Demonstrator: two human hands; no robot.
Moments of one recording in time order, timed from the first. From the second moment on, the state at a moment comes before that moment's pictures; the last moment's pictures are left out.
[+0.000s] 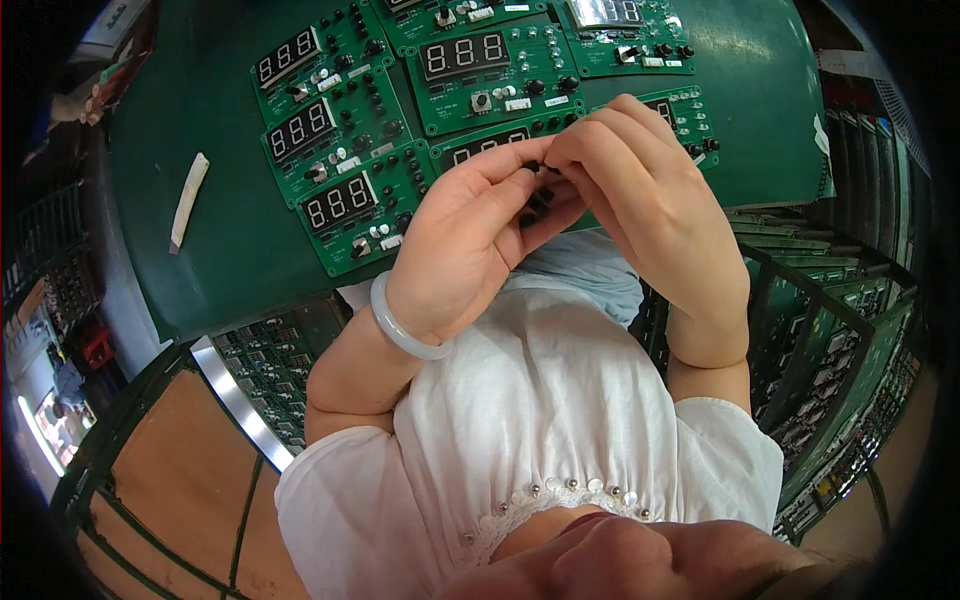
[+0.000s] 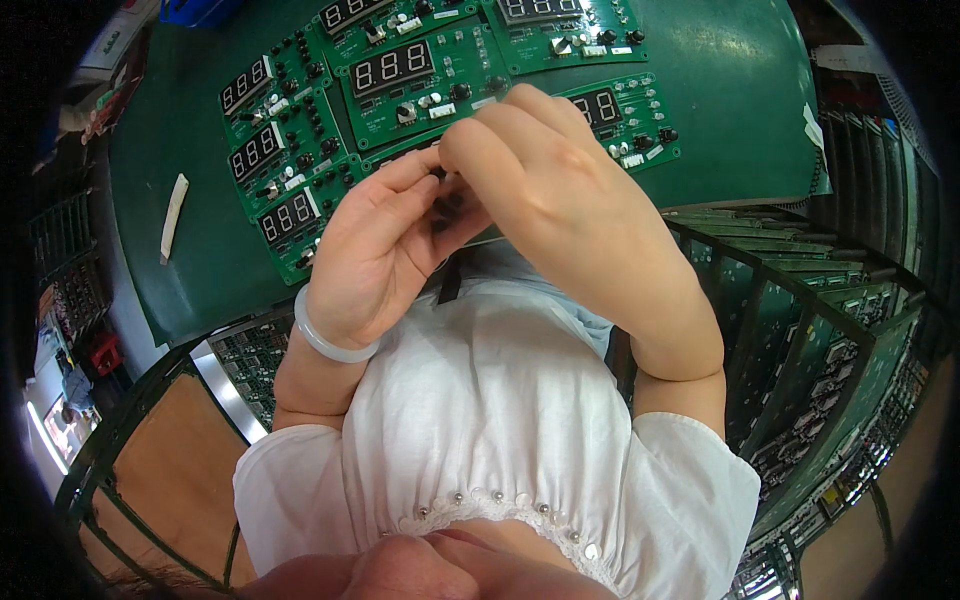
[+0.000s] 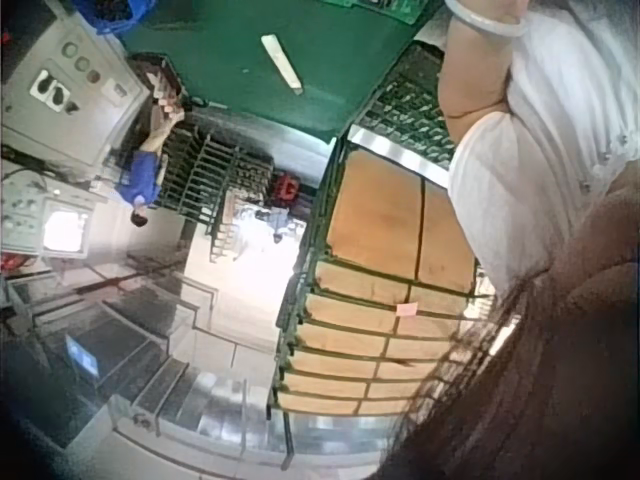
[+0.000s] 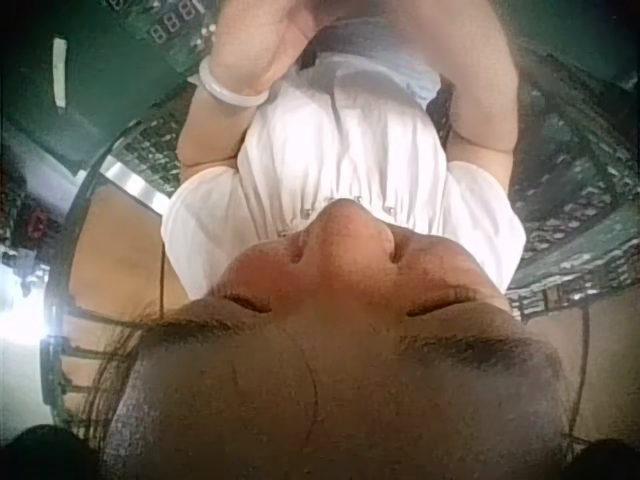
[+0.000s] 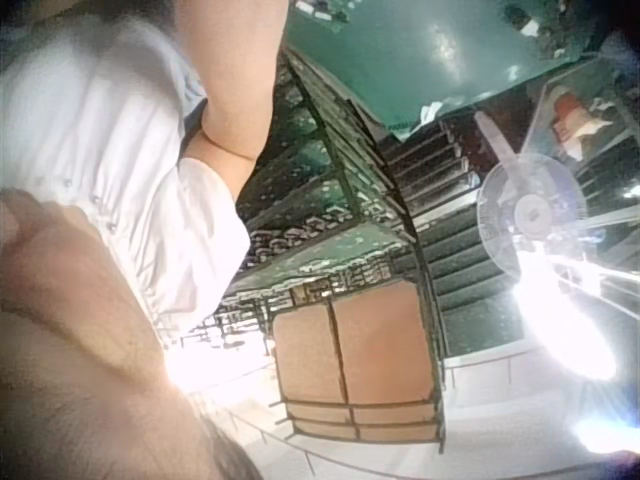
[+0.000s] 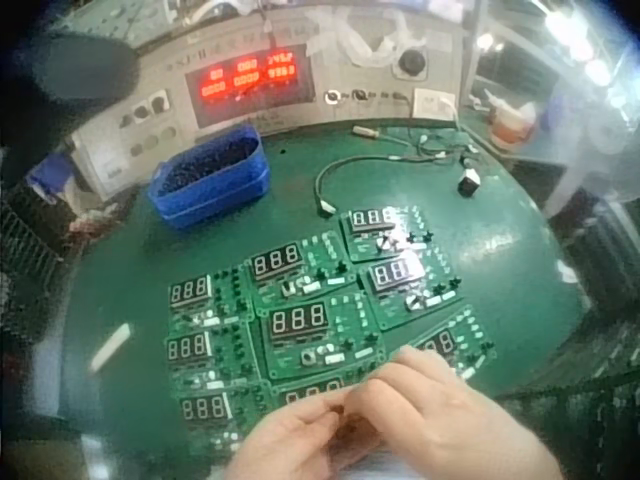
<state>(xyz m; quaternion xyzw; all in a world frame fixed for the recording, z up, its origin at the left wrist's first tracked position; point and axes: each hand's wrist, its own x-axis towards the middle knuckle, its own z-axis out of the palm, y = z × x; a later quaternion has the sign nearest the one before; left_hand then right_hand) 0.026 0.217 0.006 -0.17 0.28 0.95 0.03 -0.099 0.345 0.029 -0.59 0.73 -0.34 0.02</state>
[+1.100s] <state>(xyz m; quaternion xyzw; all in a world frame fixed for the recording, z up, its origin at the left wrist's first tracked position) 0.024 0.217 0.018 -0.17 0.32 0.93 0.07 -0.111 0.343 0.035 -0.59 0.69 -0.39 0.14</state>
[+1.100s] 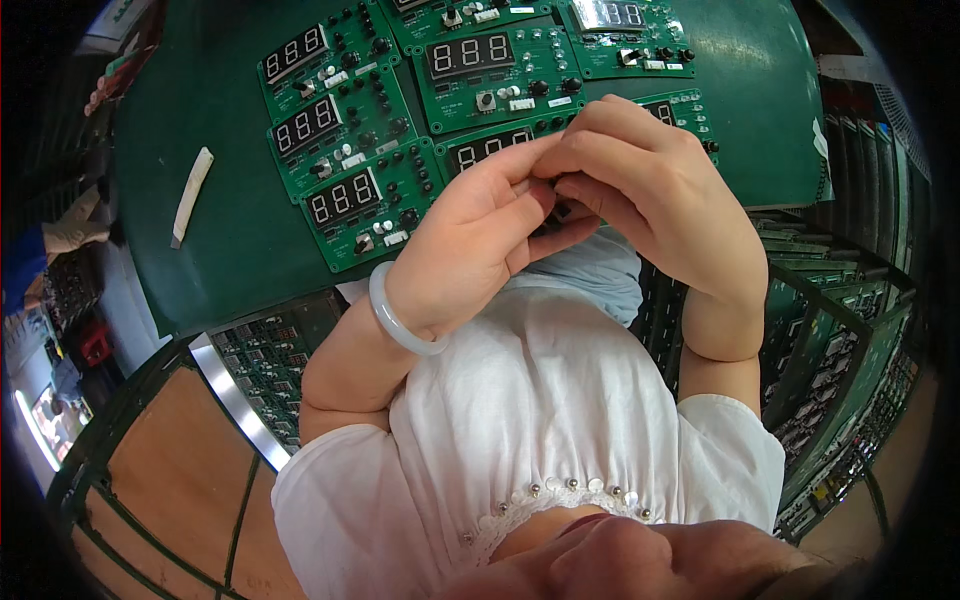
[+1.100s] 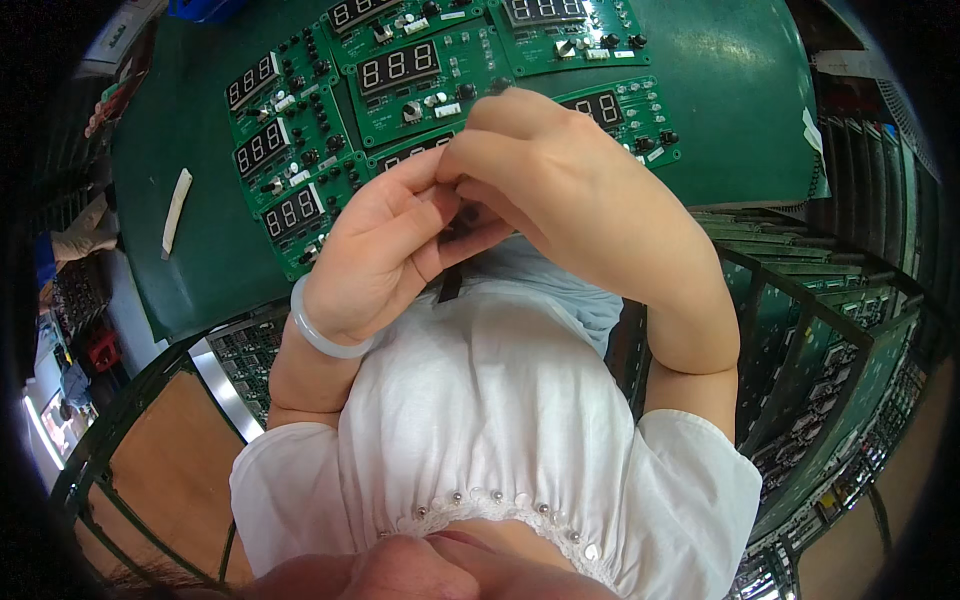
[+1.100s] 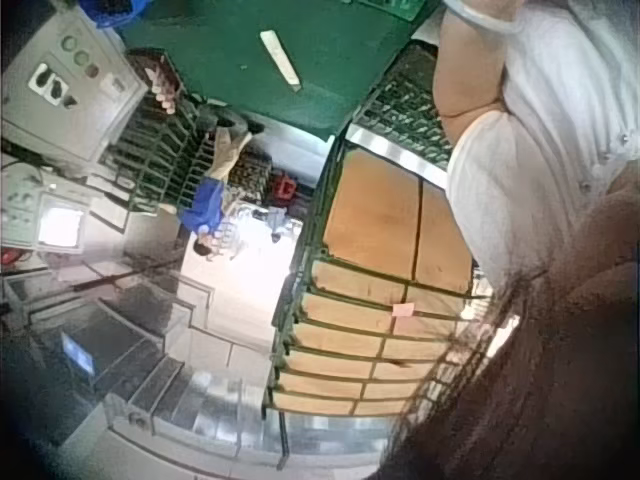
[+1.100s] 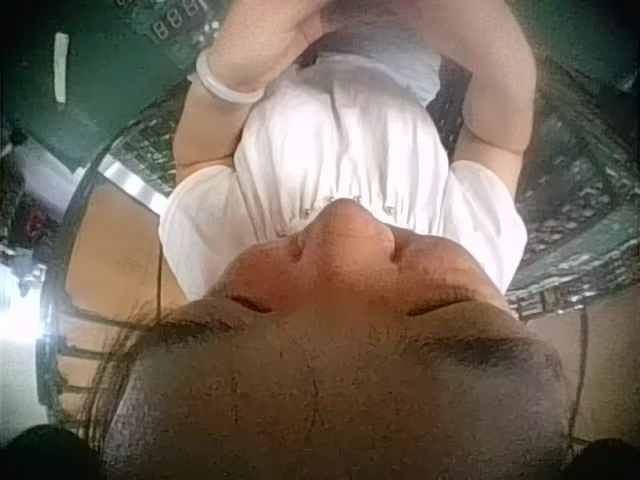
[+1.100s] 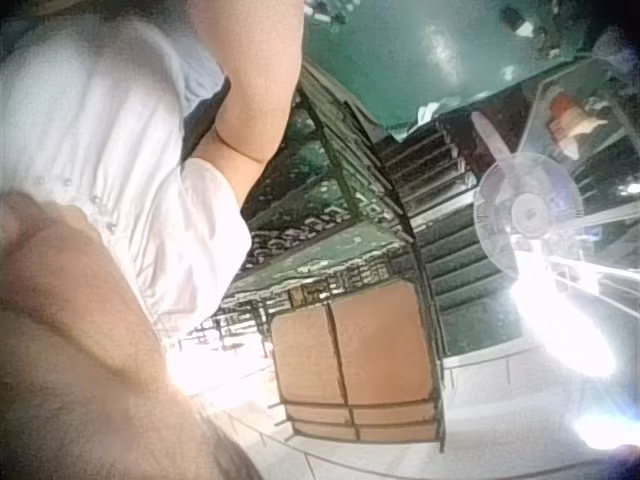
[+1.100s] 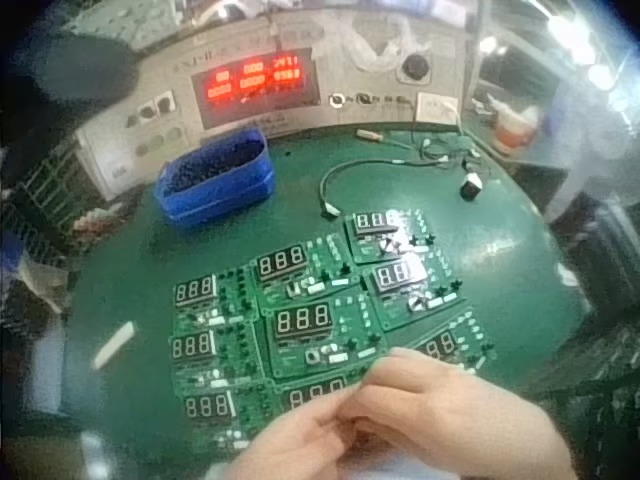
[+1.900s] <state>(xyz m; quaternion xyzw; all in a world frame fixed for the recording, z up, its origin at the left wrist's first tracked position) 0.025 0.214 0.022 -0.16 0.32 0.93 0.07 -0.104 0.349 0.055 -0.58 0.74 -0.33 0.10</state>
